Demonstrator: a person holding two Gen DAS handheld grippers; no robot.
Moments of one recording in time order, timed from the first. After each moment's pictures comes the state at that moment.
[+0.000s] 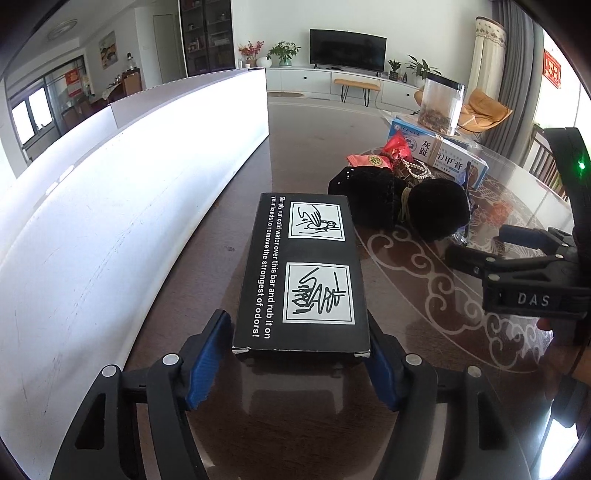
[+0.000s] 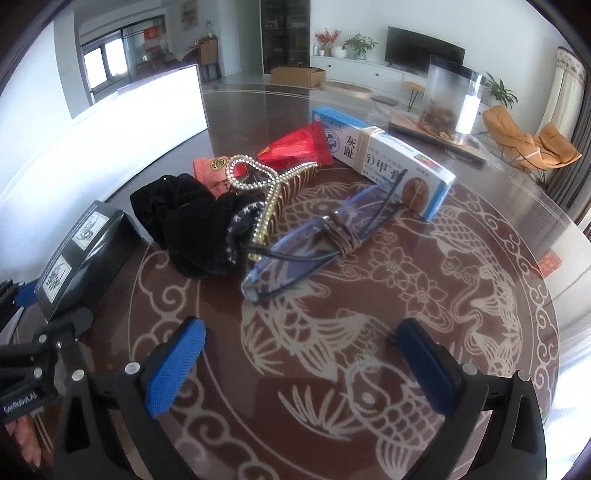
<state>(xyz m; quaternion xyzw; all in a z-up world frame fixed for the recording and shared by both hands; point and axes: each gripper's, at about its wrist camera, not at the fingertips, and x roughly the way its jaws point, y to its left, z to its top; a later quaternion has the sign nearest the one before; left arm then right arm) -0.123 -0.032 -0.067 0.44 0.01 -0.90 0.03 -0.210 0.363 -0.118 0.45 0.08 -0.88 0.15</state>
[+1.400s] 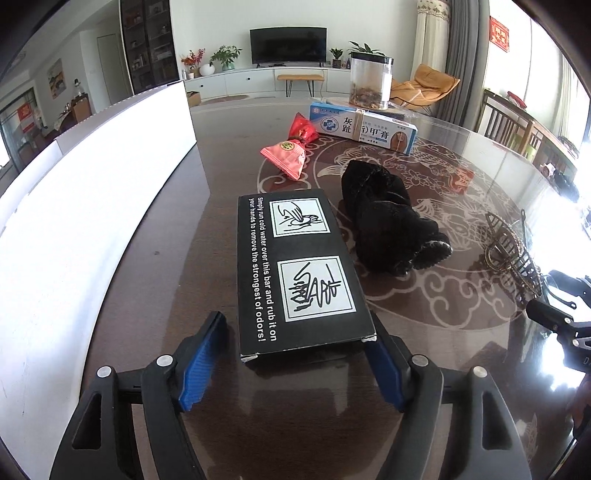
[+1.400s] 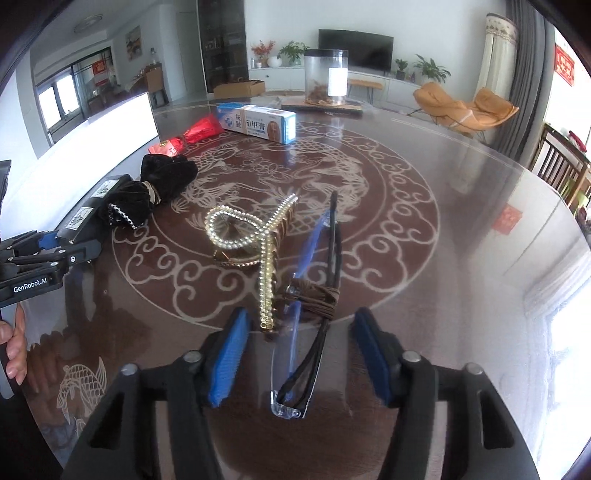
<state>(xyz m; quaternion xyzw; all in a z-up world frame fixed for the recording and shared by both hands) -0.112 0.009 -0.068 0.44 -0.03 -0.89 -0.06 -0.076 0.492 -0.111 0.44 0.03 -0.89 0.07</state>
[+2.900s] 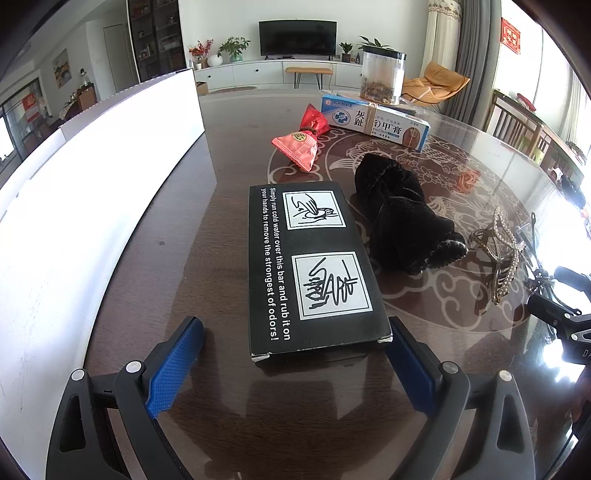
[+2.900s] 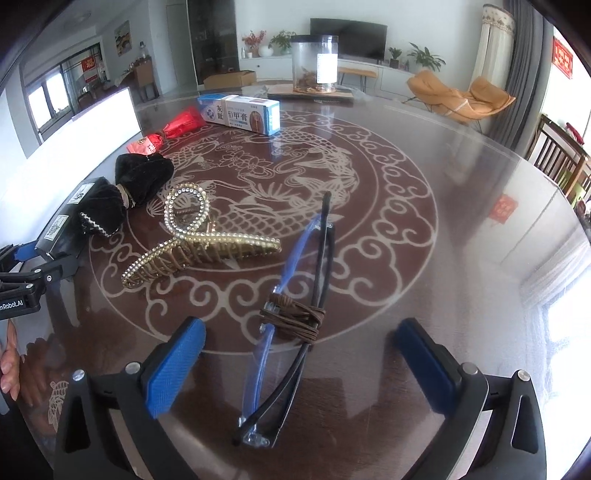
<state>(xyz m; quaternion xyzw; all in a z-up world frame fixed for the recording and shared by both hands) -0.117 0.007 -0.072 0.46 -0.03 -0.89 -0.05 -0.092 0.497 -0.112 0.46 0.03 -0.89 0.05</state>
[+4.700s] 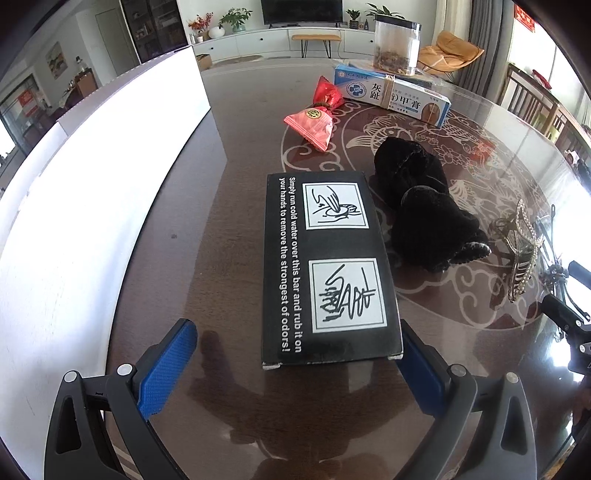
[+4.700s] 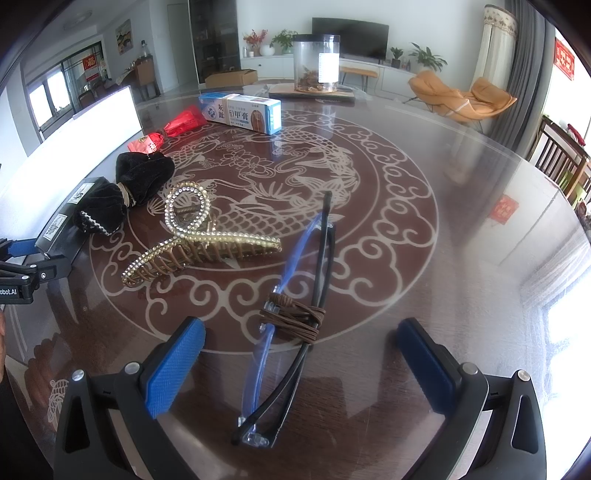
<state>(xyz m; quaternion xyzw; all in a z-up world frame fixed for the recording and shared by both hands) -0.136 0.009 -0.068 0.52 -0.06 -0.85 -0.02 -0.096 0.497 -0.112 0.47 0.04 -0.88 0.06</state>
